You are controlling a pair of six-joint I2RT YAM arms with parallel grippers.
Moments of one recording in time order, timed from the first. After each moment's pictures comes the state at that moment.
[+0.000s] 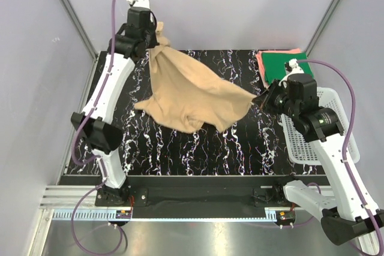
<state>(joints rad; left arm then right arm) -0.32 1.88 2.18 -0.79 -0.29 -0.26 0.32 0.97 1.26 -0.84 -0.05 0.61</state>
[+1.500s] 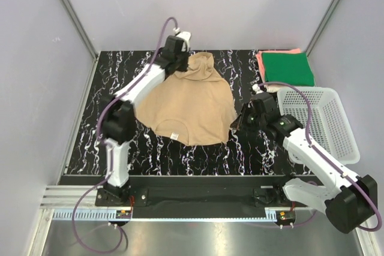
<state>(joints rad) -0.44 2.17 1.98 -0.42 -0.10 -0.08 0.50 1.07 0.85 -0.54 -0.11 0.70</state>
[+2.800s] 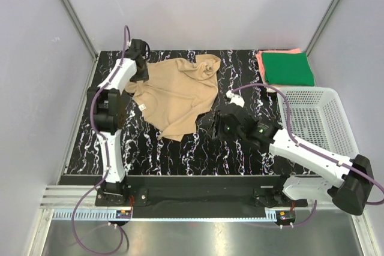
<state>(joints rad) -0.12 2.22 1.95 -0.79 -0.26 -0.25 0.91 1.17 0.96 -0.56 0.20 0.84</state>
